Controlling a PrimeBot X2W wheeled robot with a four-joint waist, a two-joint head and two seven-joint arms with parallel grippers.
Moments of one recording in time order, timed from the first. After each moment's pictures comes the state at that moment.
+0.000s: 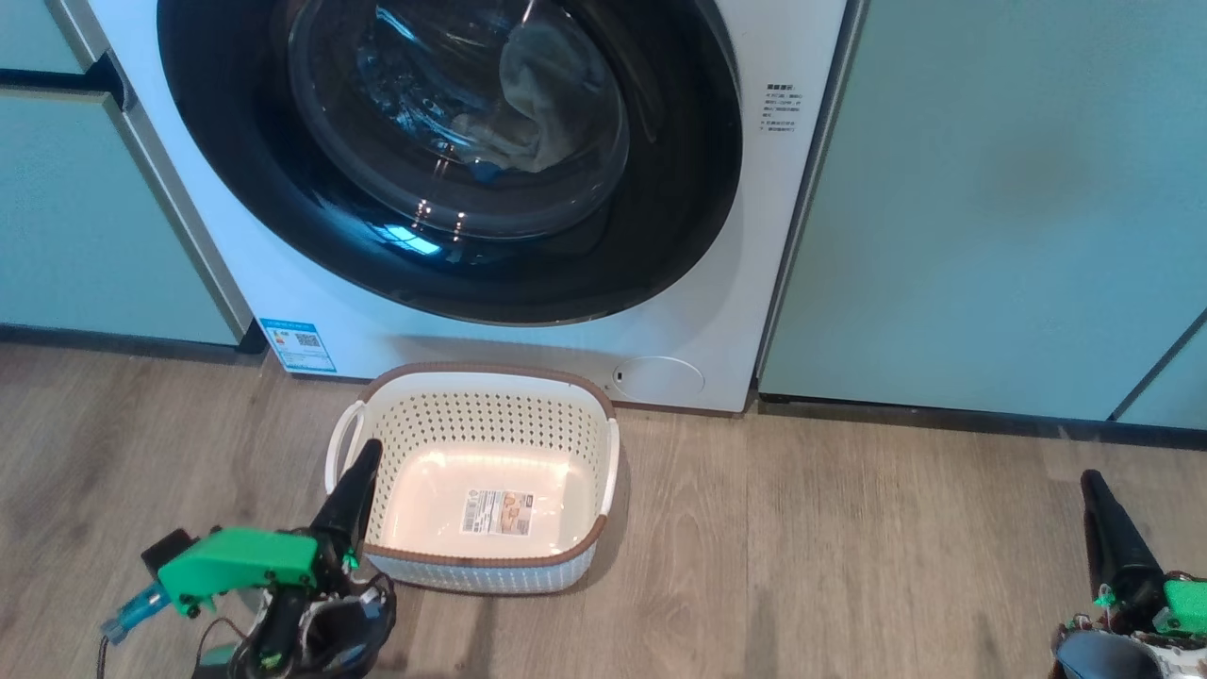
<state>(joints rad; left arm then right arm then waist) -0.08 0.04 0.08 0.28 -1.60 -0.13 0.11 -0.05 -0.03 -0.13 0.28 1.60 0.13 0.11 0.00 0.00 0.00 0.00</state>
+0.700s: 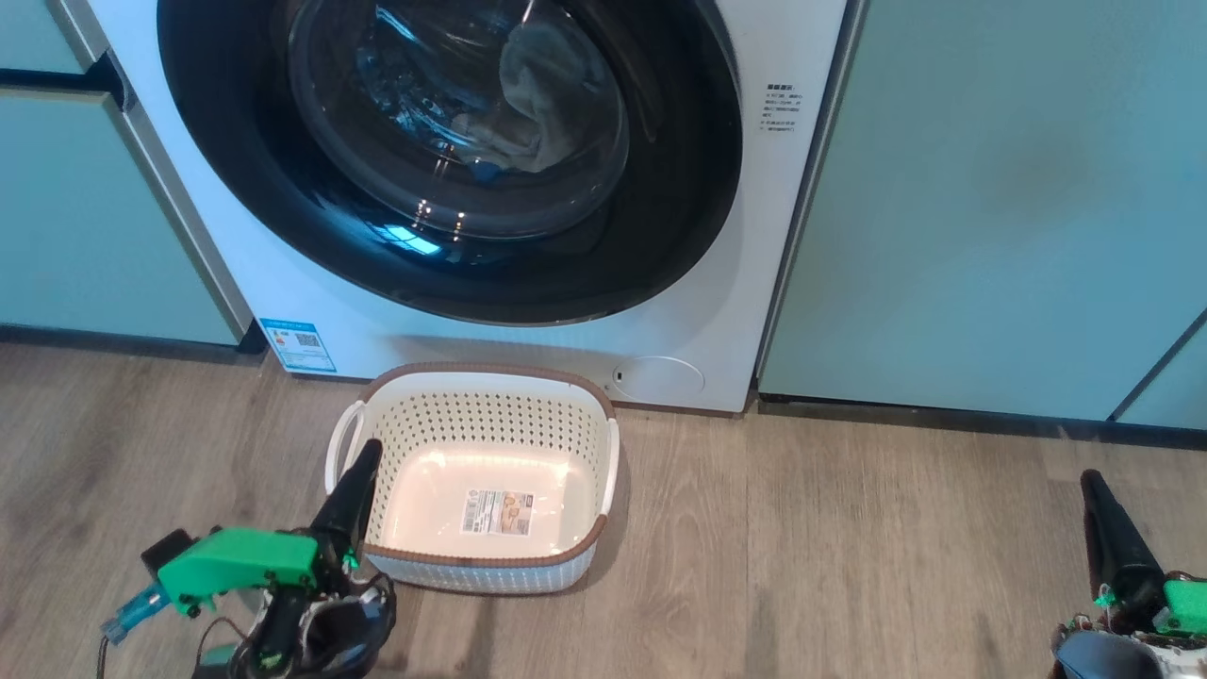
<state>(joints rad) -0.08 0.04 0.08 0.28 -1.60 -0.13 0.11 -0.05 -0.03 -0.13 0.28 1.60 0.13 0.11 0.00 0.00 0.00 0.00</state>
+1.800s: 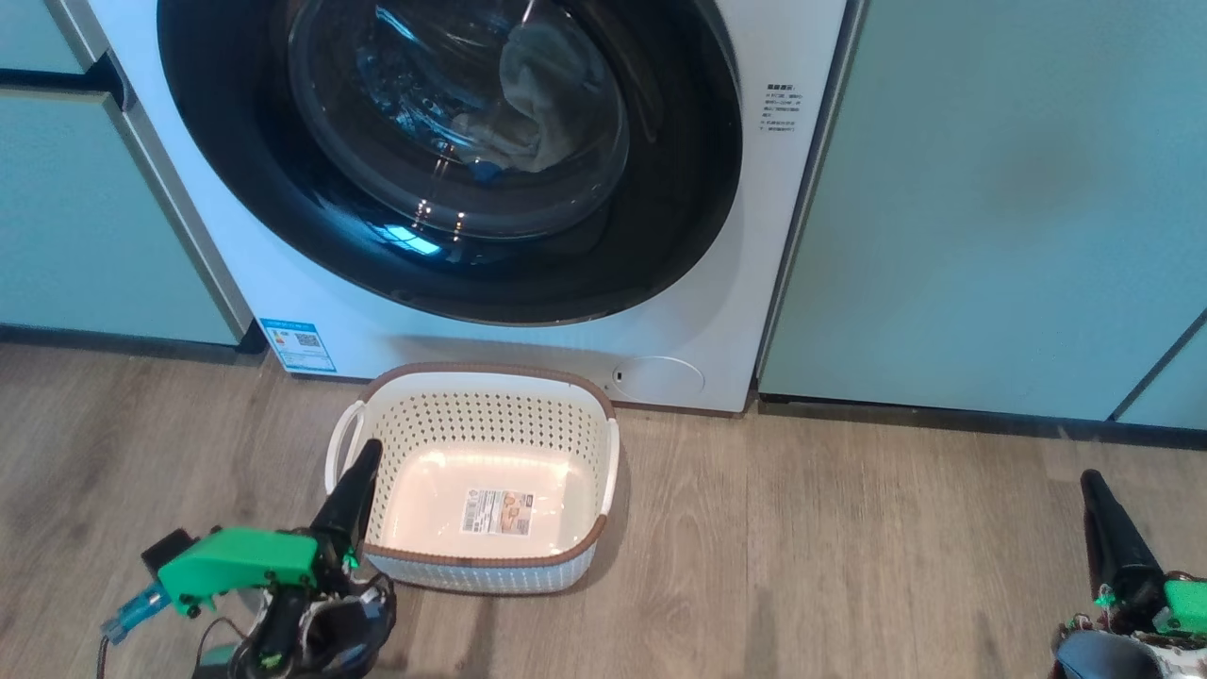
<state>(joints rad) -0.08 0.04 0.08 0.28 -1.60 -0.13 0.11 -0.05 -0.03 -0.13 0.28 1.60 0.13 0.11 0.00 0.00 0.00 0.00</state>
